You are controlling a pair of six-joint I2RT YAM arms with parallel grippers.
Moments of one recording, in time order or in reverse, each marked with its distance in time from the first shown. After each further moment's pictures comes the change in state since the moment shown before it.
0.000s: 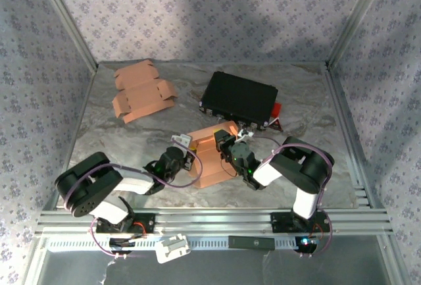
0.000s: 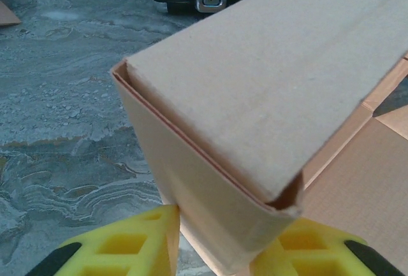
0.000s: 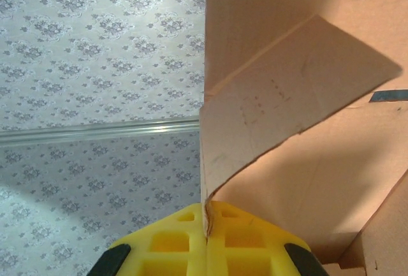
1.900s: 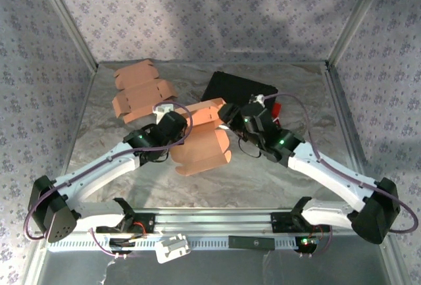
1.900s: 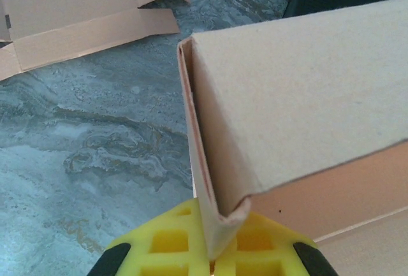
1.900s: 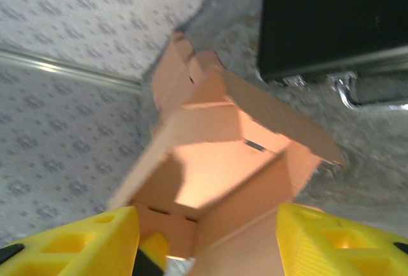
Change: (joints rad) left arm 0.048 -0.290 0.666 -1.333 -0.140 -0.425; right arm -0.101 -0.612 0.509 -1.484 -0.197 -0.428
